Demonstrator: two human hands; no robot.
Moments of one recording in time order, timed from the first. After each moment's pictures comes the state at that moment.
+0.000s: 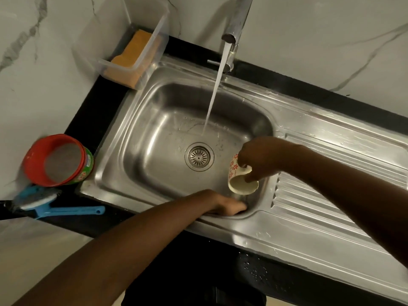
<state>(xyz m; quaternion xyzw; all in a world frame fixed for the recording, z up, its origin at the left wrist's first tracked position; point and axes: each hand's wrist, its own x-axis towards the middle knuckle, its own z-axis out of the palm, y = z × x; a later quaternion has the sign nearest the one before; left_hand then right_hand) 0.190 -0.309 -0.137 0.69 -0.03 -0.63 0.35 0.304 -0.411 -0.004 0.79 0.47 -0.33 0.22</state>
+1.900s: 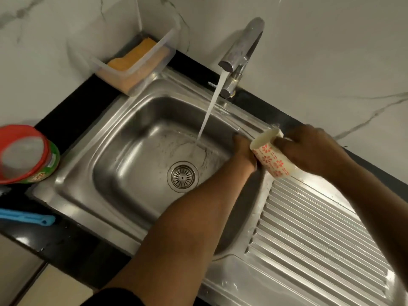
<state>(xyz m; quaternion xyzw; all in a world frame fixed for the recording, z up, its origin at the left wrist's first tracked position) 0.399 -0.380 -0.103 0.22 0.40 -0.20 0.87 0.400 -0.478 0.043 0.96 0.16 -0.21 -0.05</state>
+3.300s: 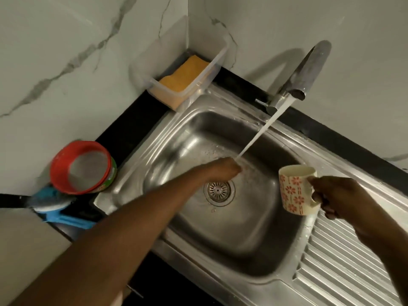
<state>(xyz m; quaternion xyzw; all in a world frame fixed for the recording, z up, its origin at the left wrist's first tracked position) 0.332 -0.197 -0.139 0.82 0.09 -0.34 0.46 0.344 -0.448 0.020 0.87 -0.12 -0.33 -0.34</state>
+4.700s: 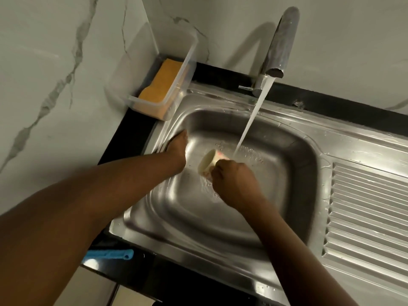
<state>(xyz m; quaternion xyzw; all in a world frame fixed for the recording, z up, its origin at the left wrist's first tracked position) 0.327 -0.041 -0.233 0.95 0.05 -0.29 -0.03 0.281 -0.281 -0.066 0.94 0.11 -0.23 -0.23</state>
